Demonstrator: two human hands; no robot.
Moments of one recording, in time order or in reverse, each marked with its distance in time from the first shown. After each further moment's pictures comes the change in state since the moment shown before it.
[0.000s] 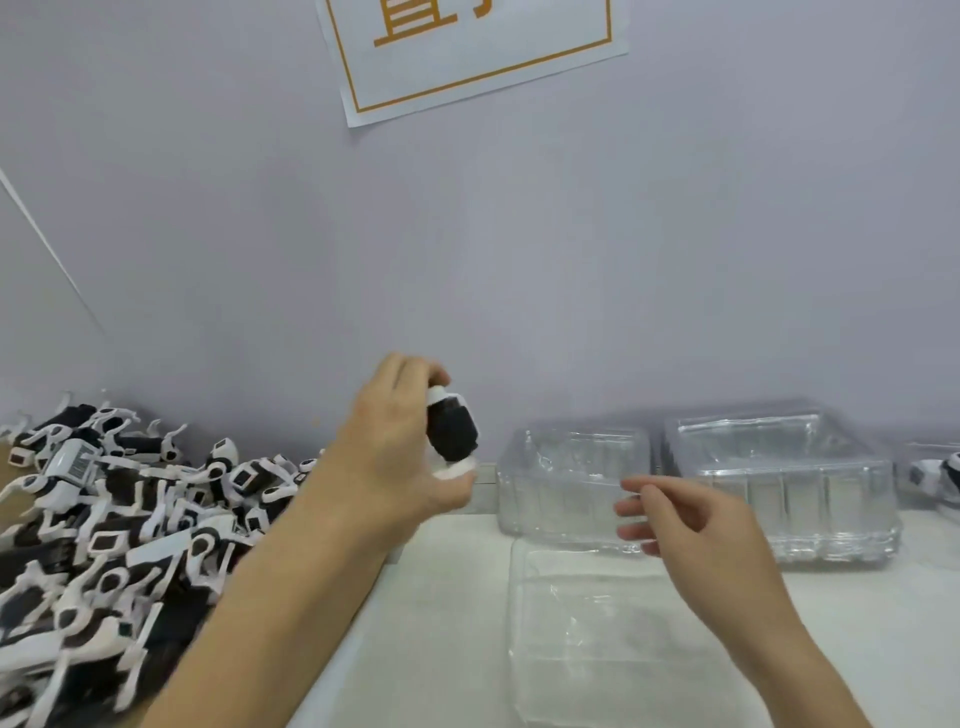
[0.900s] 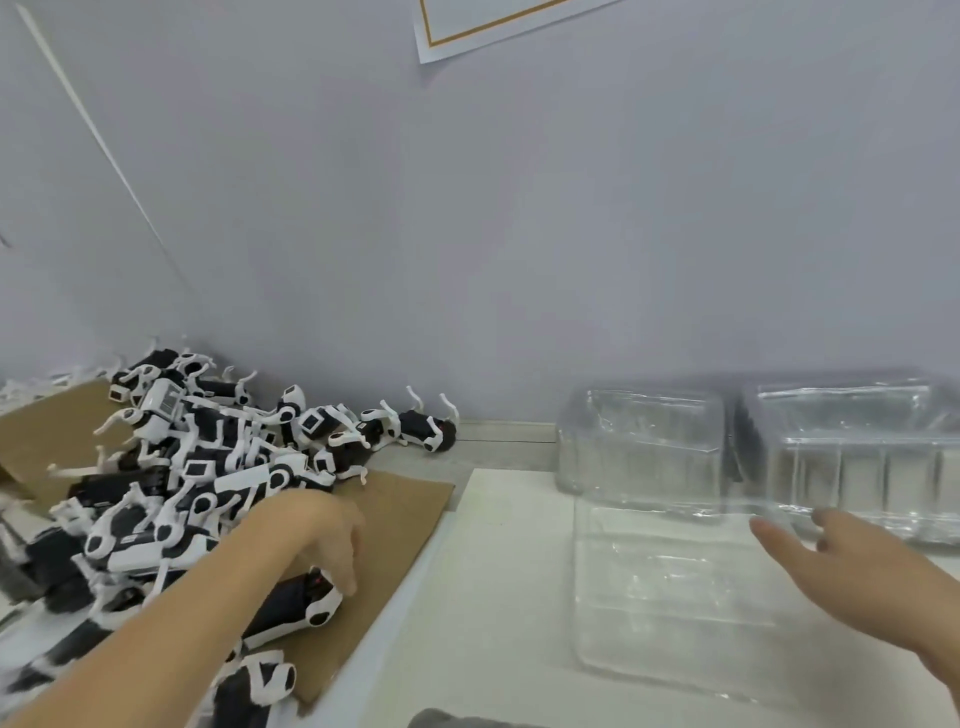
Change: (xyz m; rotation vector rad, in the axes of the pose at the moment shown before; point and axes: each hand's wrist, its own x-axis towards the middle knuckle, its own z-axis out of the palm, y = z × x) left_hand -0.046 -0.147 0.003 0.647 -1.246 -0.583; right_hand -0.001 0.017 -0.039 -0.647 -0.237 0.351
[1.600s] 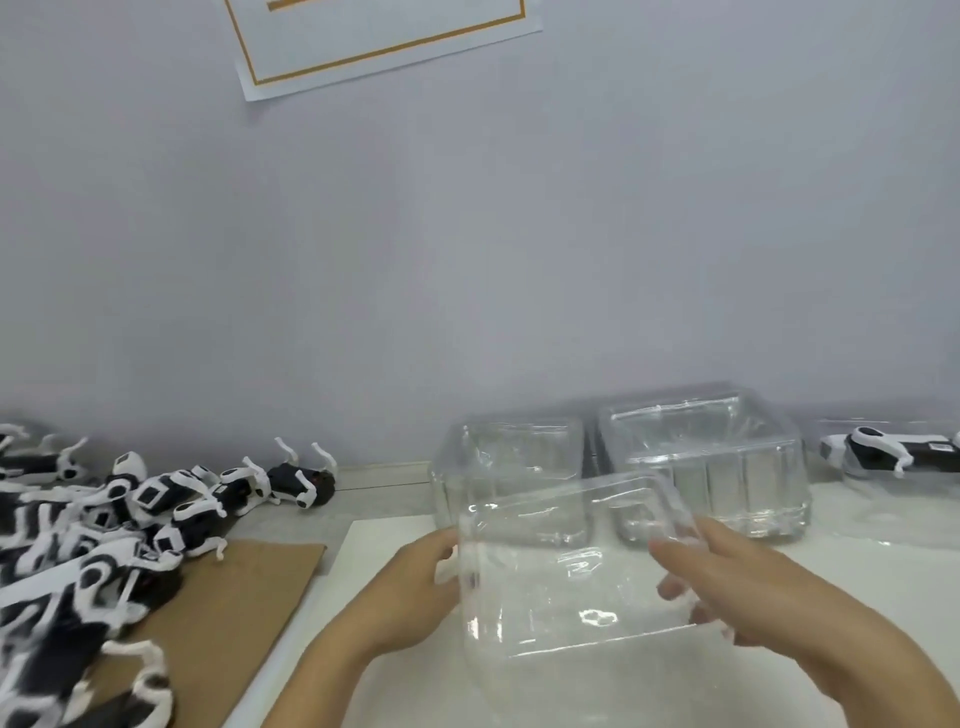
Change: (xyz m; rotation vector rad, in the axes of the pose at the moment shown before) left_hand 0.021 0.178 0.004 -0.843 0.438 0.712; right_hand -0.013 0.017 -0.043 0.266 -0.128 0.065
